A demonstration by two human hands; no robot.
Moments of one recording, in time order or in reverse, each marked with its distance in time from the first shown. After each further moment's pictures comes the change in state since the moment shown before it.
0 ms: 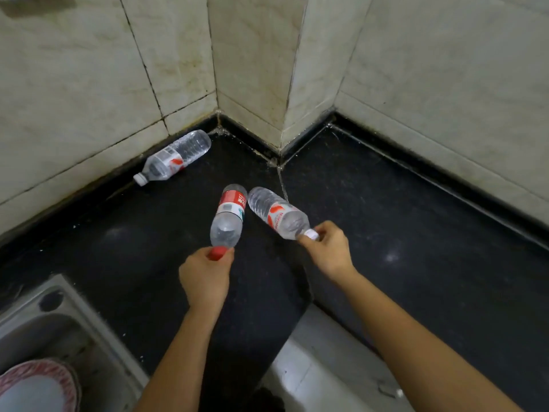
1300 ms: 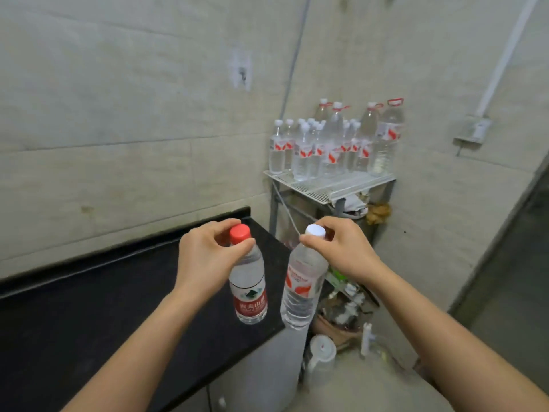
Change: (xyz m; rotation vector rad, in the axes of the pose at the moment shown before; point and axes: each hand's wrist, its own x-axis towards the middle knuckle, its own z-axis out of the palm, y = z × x) left_hand -0.767 0.253 0.169 -0.425 -1.158 1.284; right_hand -0.561 0.379 -0.614 -0.123 1.080 0.165
